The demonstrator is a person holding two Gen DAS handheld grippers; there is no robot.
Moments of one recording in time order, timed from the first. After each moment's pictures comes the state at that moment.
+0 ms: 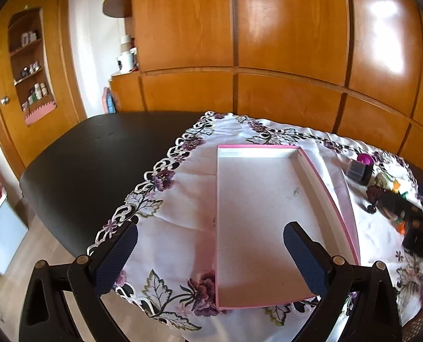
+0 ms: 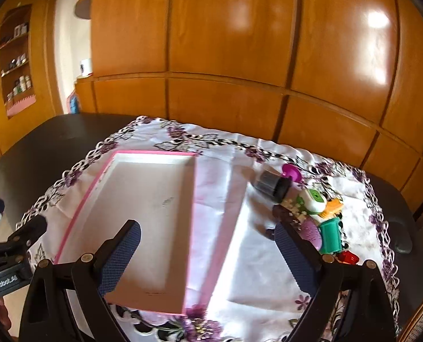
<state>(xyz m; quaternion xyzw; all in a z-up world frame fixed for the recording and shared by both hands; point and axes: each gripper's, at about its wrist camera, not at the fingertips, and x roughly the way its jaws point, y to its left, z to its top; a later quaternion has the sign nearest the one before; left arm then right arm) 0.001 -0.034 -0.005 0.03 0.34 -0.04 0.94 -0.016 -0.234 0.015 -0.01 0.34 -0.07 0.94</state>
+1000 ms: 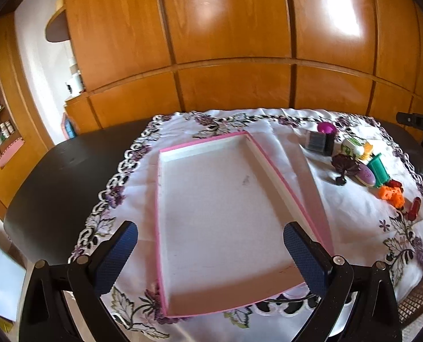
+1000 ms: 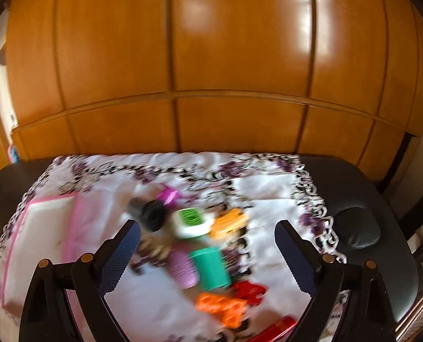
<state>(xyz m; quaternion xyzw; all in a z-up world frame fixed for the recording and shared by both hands) 0.002 -0.103 -0.009 0.11 0.35 -0.13 0.92 -0.013 -0.444 0.022 0.07 0.32 -0.19 0.92</state>
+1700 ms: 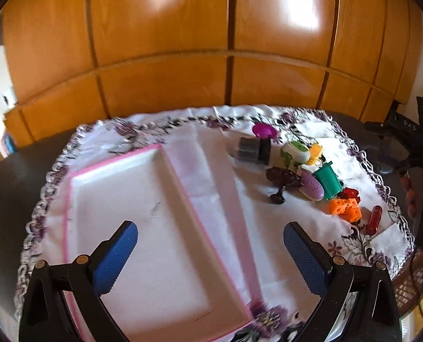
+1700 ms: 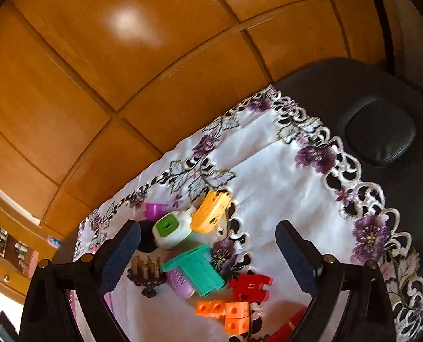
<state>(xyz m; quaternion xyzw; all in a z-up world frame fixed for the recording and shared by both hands) 0.046 -0.201 -0.011 0.10 0.39 -0.26 0.88 -0.035 -0.549 -0.024 0.36 0.31 -0.15 0.87</state>
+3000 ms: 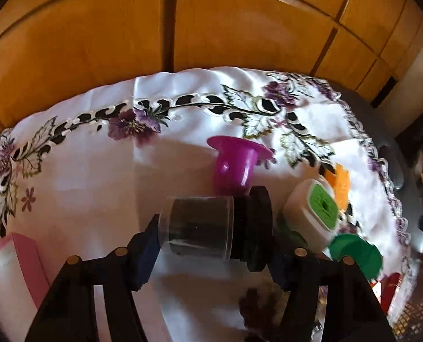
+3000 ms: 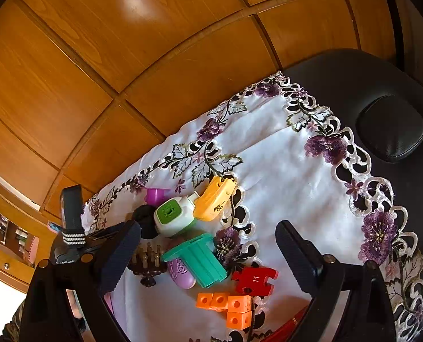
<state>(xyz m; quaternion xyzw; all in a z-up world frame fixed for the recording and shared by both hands) 0.207 -0.364 -0.092 0.12 0.50 -0.34 0.79 -0.028 -0.551 -0.032 0.35 0.34 -0.13 0.86</state>
